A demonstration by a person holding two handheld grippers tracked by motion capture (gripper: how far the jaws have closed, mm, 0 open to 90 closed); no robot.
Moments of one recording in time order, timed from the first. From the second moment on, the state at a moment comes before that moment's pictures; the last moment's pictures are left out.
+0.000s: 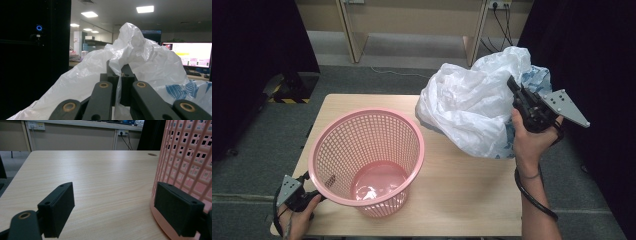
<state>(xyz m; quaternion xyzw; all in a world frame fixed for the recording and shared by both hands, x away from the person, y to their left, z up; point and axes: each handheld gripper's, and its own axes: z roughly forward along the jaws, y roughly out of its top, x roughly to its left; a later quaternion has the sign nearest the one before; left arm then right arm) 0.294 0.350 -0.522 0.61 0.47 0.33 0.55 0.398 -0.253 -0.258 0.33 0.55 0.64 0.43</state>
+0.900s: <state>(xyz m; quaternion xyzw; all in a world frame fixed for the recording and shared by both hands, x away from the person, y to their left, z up) 0.294 0.349 -0.522 0.61 0.47 0.33 0.55 0.393 -0.245 -0.235 0.31 0.54 0.65 0.43</state>
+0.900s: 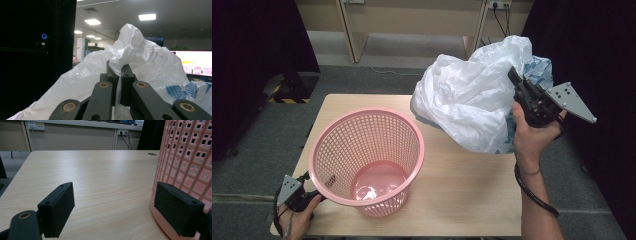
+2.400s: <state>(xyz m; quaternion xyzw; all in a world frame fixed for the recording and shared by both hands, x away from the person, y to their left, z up) 0.295 0.349 -0.521 0.61 0.47 0.33 0.55 0.376 -0.226 -0.203 0.27 0.52 0.69 0.42</state>
